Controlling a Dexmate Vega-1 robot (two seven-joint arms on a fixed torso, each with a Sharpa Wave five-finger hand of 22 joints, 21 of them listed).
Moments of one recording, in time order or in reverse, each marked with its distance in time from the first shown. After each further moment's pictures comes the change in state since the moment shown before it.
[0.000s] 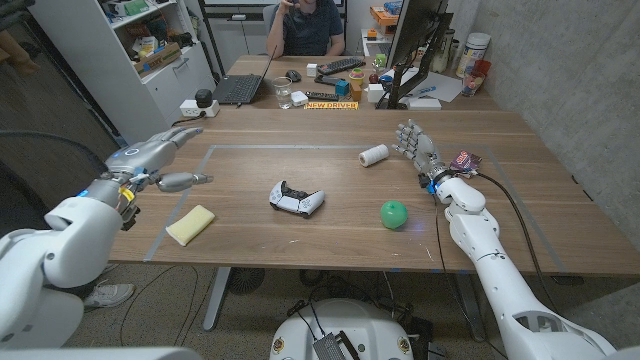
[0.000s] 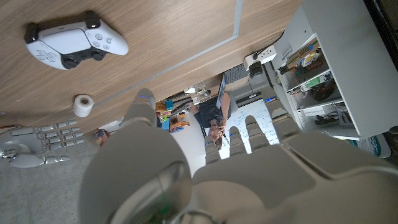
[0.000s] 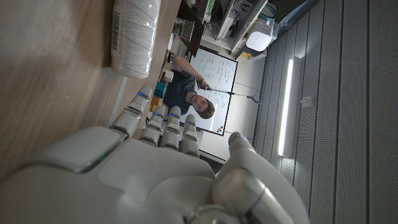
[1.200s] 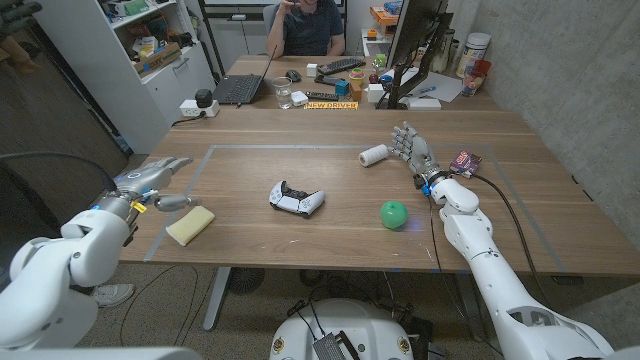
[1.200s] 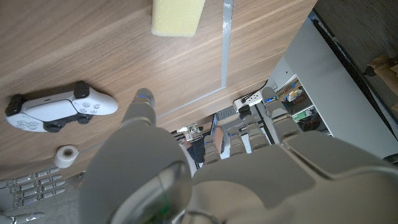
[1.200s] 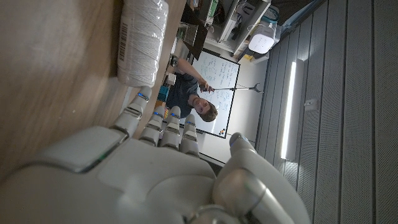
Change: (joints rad) left arm -0.048 0.018 0.079 0.141 0.116 0.041 -0.101; left_hand 0.008 0.000 -0.025 0.007 0.009 0.011 0.000 0.000 0.000 -0.016 0.009 0.000 0.000 -0.004 -0.005 0.004 0.000 0.000 0.000 -0.010 0.000; right arm 0.023 0.013 -0.016 0.055 -0.018 0.020 -0.006; right_hand -0.012 -0.012 -0.008 0.000 0.004 -0.002 -0.002 0.000 0.000 0.000 0.000 0.000 0.000 0.004 0.004 0.000 0.000 -0.007 0.007 0.000 0.000
